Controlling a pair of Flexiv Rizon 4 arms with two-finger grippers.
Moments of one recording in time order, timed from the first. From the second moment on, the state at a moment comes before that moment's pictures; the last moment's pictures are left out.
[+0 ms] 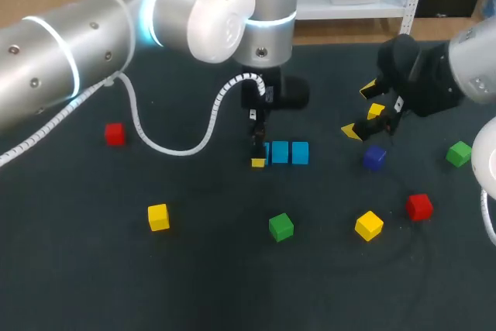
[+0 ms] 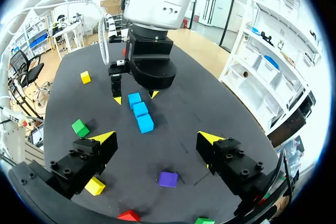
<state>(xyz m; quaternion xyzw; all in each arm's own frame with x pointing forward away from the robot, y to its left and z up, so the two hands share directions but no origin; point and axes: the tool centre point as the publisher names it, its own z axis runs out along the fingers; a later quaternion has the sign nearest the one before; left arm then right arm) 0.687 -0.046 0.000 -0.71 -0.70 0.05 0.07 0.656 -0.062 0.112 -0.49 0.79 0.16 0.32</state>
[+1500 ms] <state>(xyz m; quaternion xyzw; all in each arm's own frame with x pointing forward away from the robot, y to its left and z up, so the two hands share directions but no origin) 0.697 -0.037 0.012 -0.65 -0.75 0.09 0.04 0.656 -0.062 0.112 -0.49 0.79 0.16 0.32</state>
